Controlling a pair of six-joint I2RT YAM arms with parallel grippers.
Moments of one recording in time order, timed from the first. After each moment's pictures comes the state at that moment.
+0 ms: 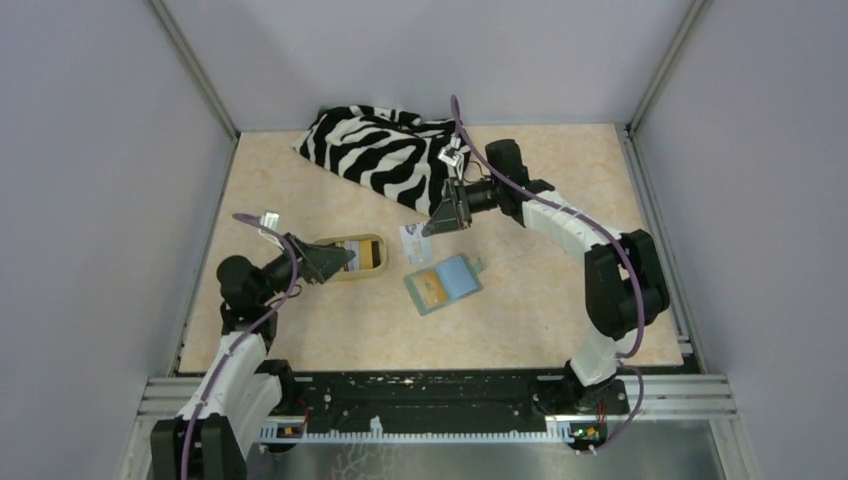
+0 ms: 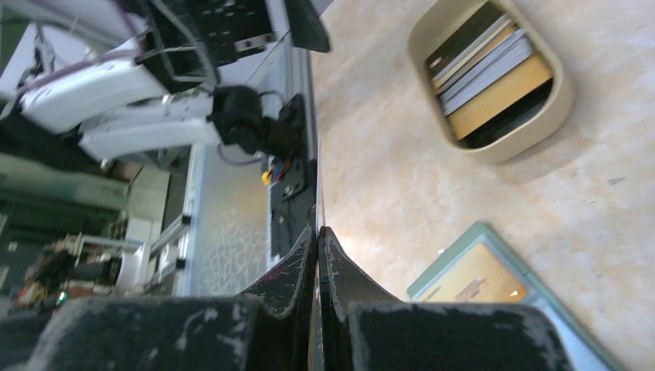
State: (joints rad) left arm 0.05 0.79 0.32 0.53 0.88 -0.80; right arm 0.44 1.73 1.26 -0.08 -1.17 0.34
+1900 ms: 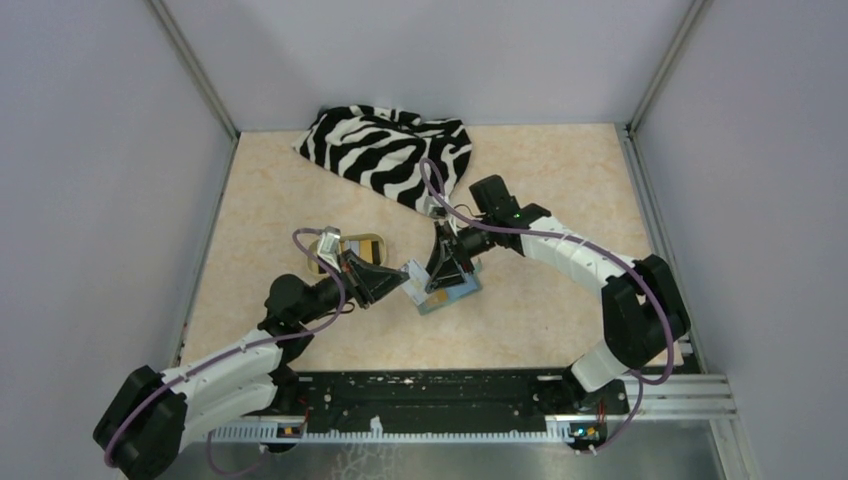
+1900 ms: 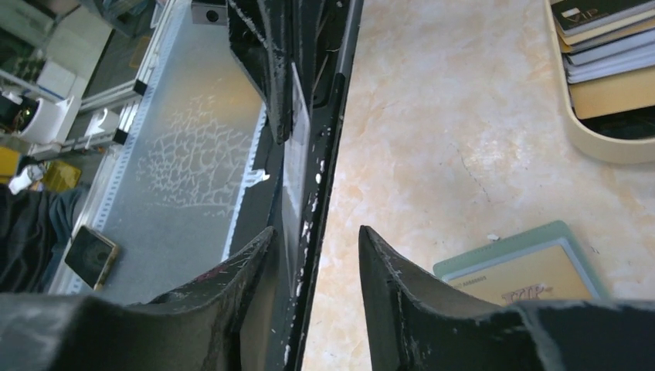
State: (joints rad) left arm -0.66 0.90 0.19 0.91 0.42 -0.80; right arm 0.57 1.53 1.08 -0.44 -1.23 -0.34
